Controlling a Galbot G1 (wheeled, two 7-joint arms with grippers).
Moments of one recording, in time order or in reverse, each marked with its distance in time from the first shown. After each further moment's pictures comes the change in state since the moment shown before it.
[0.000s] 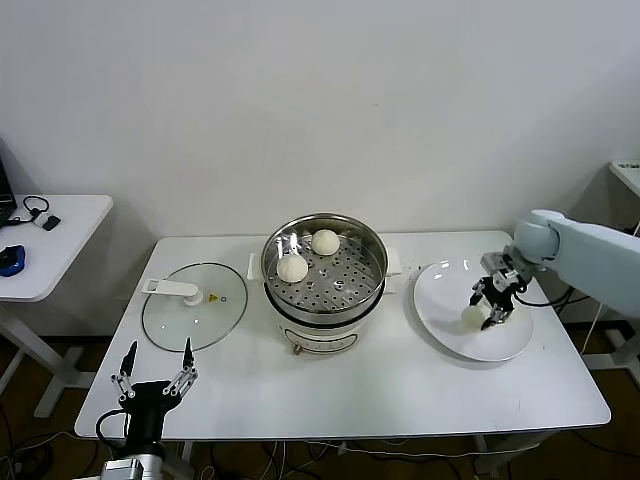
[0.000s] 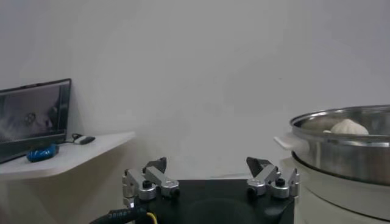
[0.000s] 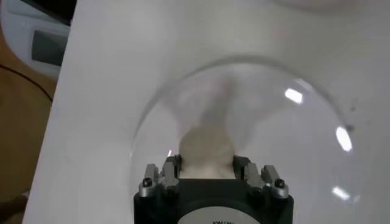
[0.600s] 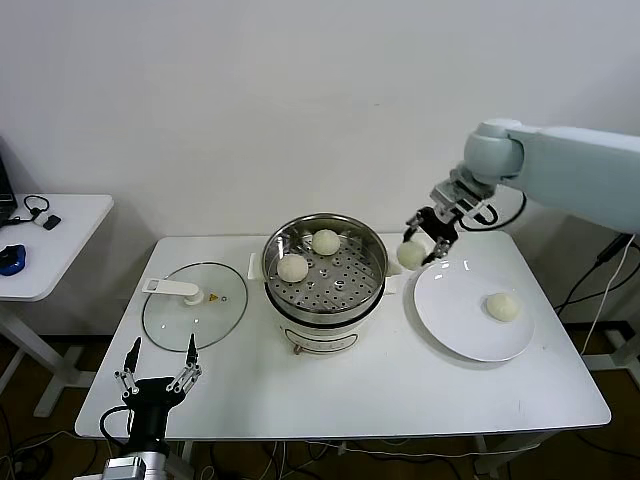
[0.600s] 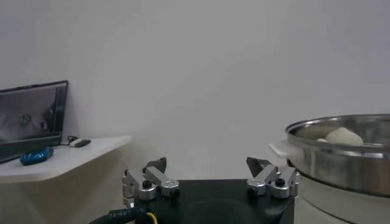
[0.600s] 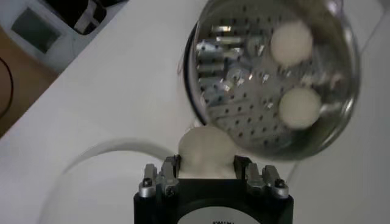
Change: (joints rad) left arm -0.001 0.000 0.015 -0.017 -0.006 0.002 -0.003; right arm 0.436 0.188 -0.196 0.253 0.143 0.159 0.067
